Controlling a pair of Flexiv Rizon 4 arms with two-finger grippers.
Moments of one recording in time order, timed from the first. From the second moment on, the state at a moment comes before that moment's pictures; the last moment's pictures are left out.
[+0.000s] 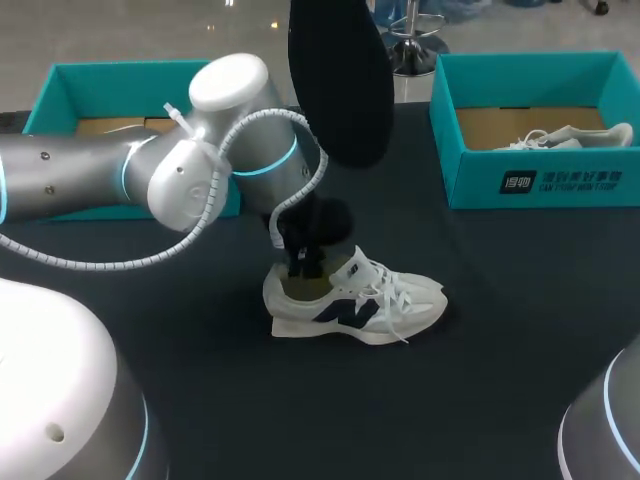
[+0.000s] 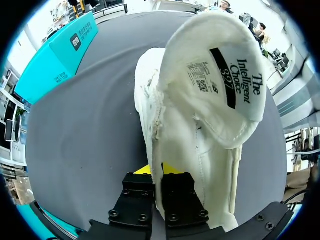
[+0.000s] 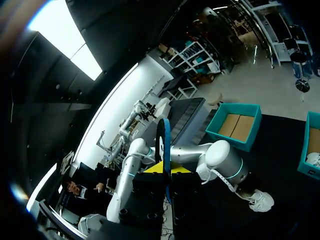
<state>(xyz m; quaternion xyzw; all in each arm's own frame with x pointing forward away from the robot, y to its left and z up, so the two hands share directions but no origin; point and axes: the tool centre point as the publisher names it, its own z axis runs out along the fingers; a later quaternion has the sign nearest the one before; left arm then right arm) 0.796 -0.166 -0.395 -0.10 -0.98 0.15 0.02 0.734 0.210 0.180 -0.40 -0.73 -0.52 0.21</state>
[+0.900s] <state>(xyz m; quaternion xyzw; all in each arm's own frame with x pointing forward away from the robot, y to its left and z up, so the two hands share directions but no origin) 0.792 -0.179 -0.324 -0.44 -0.87 0.21 0.09 0.734 0.210 0.180 -0.40 -0.73 -0.52 0.21</state>
